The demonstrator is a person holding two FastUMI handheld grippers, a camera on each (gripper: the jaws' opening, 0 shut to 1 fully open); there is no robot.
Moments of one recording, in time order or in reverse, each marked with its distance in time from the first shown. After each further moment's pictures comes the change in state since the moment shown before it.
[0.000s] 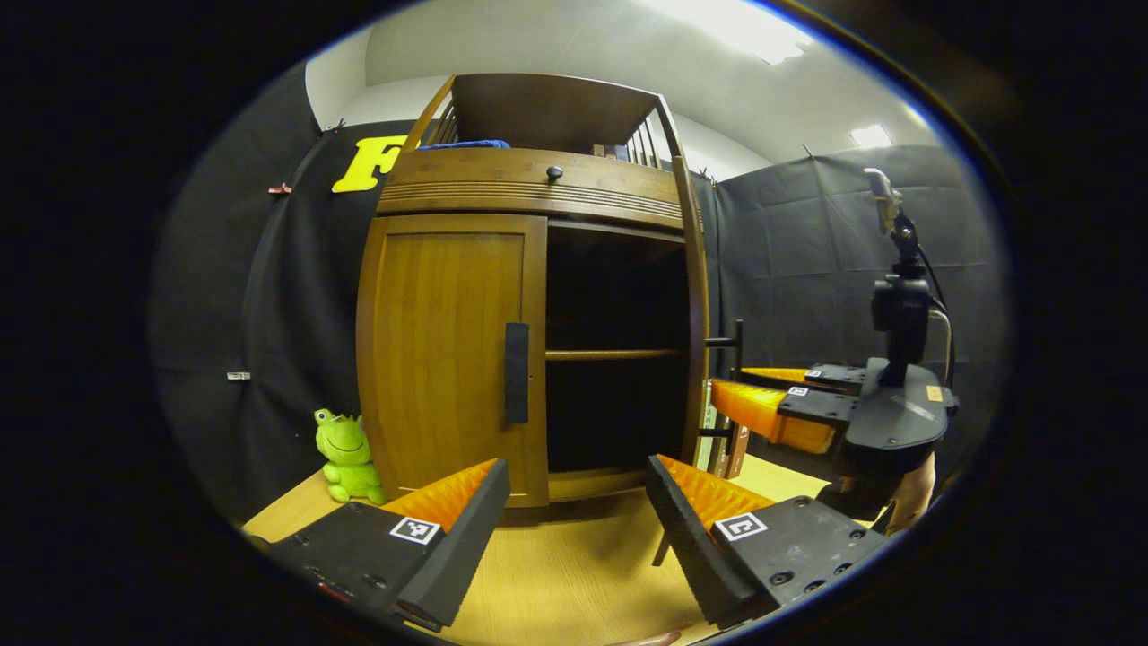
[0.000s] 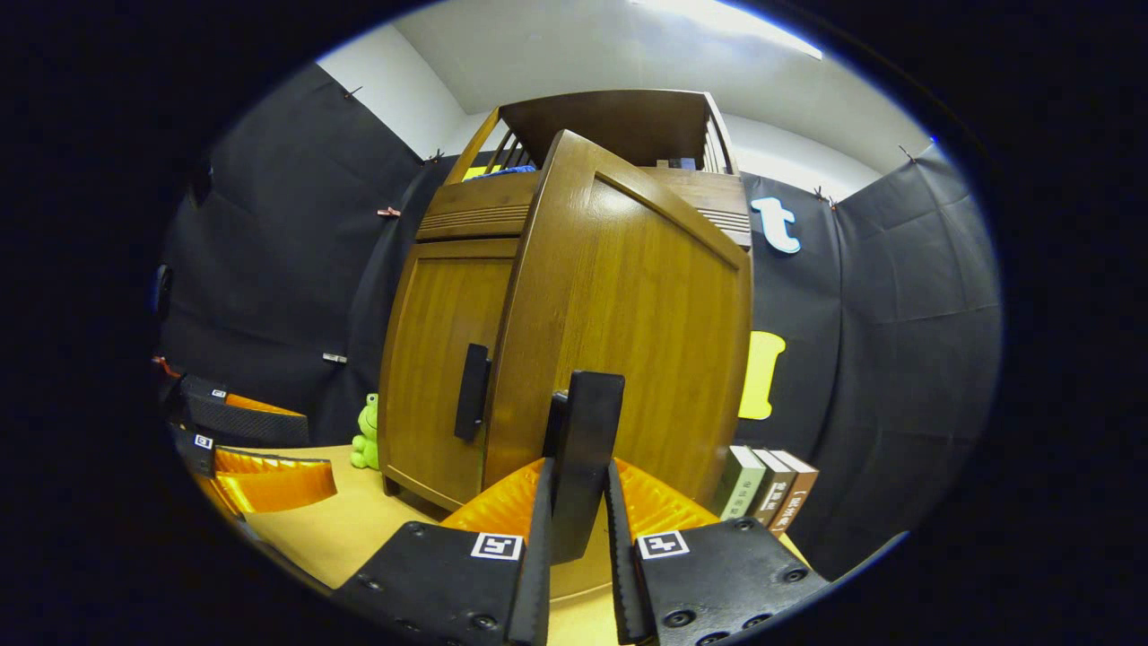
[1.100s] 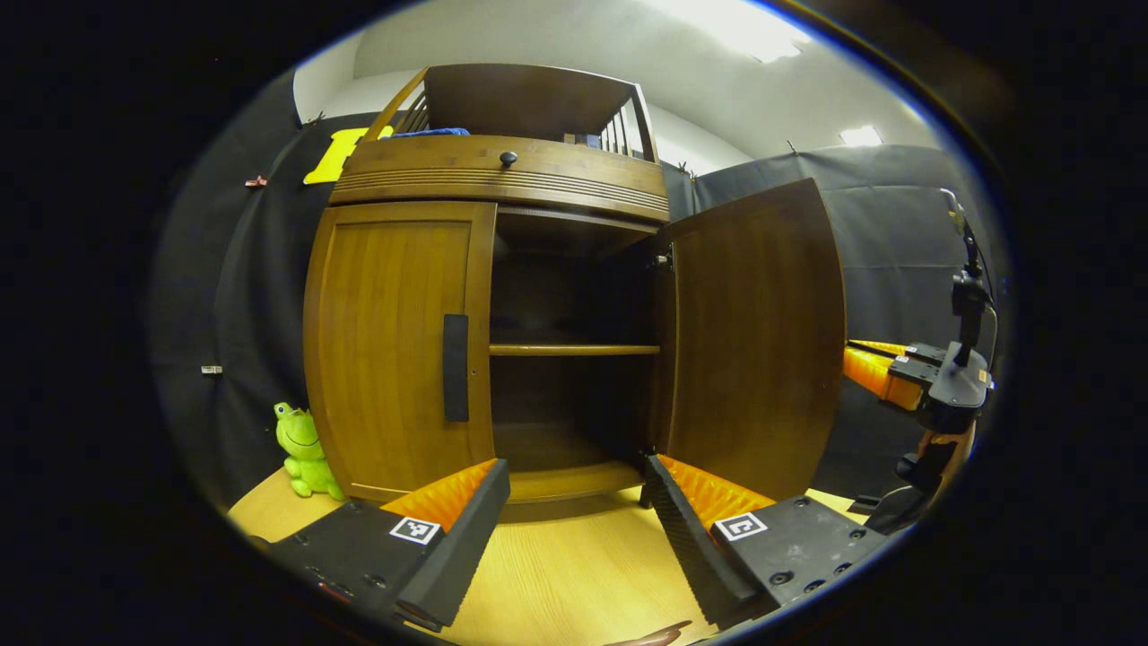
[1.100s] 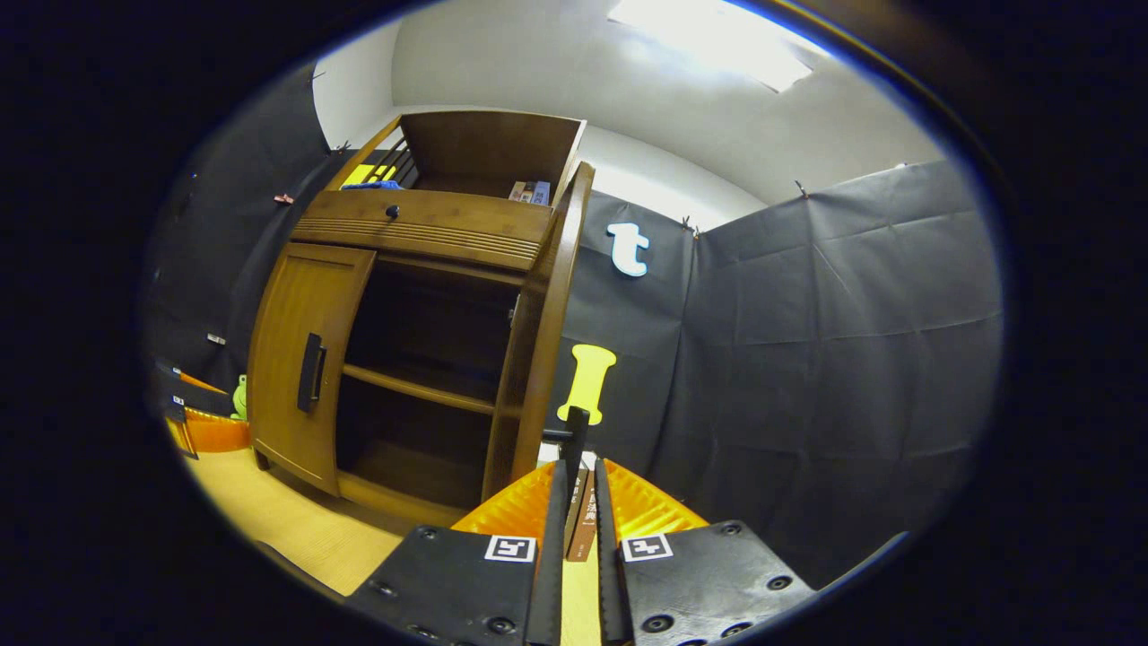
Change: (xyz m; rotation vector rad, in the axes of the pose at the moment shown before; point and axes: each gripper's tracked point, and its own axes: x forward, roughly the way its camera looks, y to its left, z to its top) left arm 0.028 -0.051 0.002 -0.018 0.023 -0.061; right arm -0.105 -0.162 0.022 -0.069 -0.049 -0.400
